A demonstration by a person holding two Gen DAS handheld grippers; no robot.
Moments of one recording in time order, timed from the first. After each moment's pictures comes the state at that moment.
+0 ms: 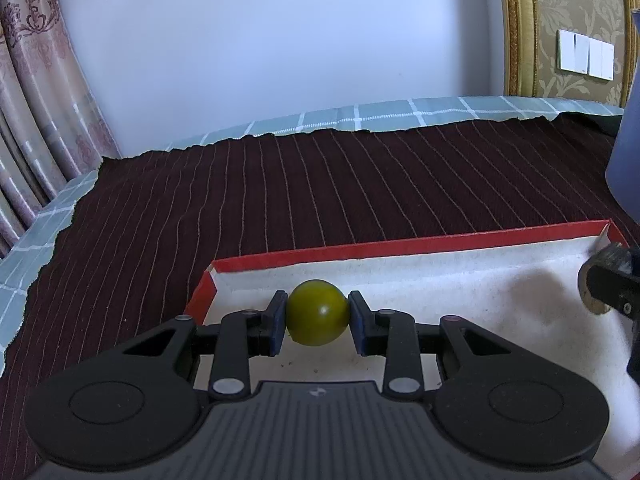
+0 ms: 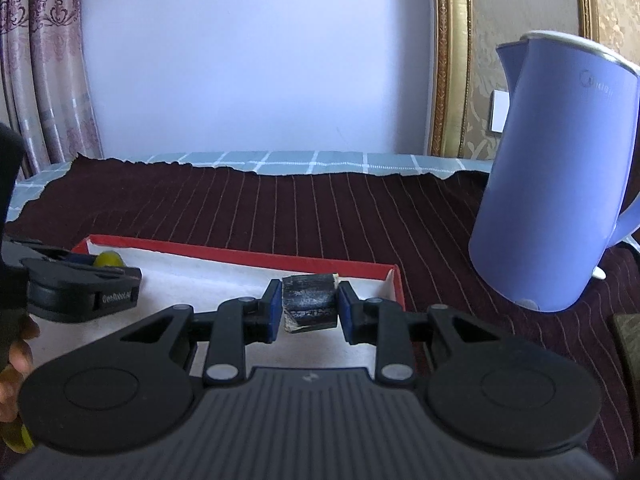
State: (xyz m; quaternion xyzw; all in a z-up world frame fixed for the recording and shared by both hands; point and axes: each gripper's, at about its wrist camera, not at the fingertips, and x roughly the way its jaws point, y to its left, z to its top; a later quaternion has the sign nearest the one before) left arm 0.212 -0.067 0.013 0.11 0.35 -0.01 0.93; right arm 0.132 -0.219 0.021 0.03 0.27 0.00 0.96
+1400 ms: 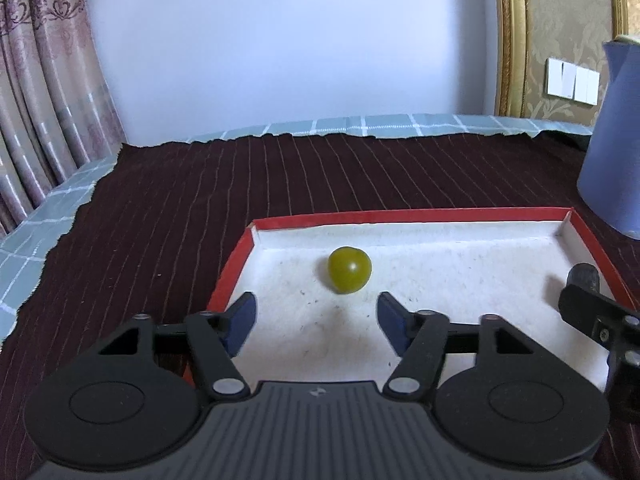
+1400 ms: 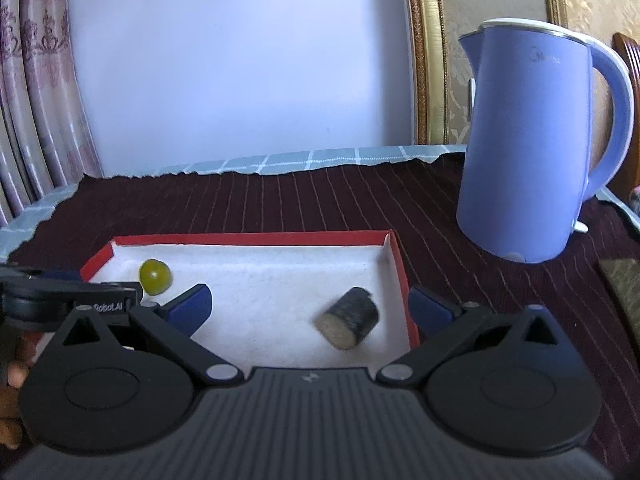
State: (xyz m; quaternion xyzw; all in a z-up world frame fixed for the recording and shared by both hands) left arm 0.145 -0.035 0.032 0.07 0.33 -0.01 0.94; right arm 0.079 -0.212 0.021 0.08 0.24 -0.01 0.97
